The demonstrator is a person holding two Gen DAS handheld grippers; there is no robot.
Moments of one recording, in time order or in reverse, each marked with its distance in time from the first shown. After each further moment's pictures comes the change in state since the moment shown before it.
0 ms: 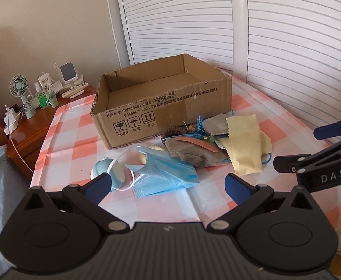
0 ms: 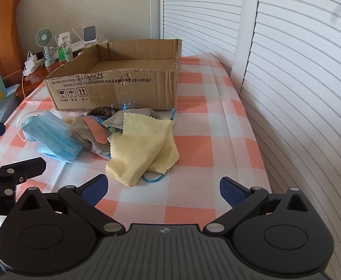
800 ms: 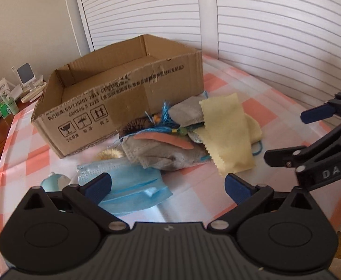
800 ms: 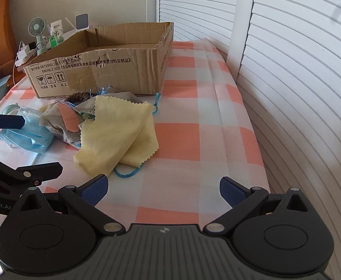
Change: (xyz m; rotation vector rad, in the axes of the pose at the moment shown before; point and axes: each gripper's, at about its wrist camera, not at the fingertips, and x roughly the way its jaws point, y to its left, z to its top) left arm 0.062 -0.021 0.006 0.119 0.072 -0.139; right arm 0.033 -0.024 -0.005 -0.004 0.047 -0.008
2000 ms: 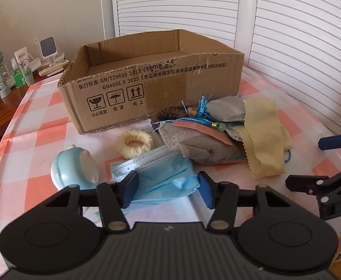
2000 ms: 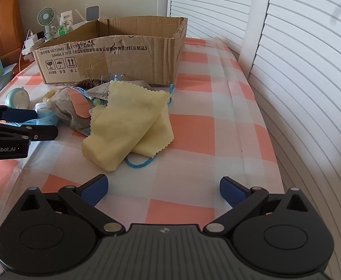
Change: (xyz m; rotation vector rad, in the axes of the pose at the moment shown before) left arm 0.005 0.032 -0.014 -0.156 -0.023 0.028; right arm 0.008 0.013 -0.009 -0.059 0.006 0.012
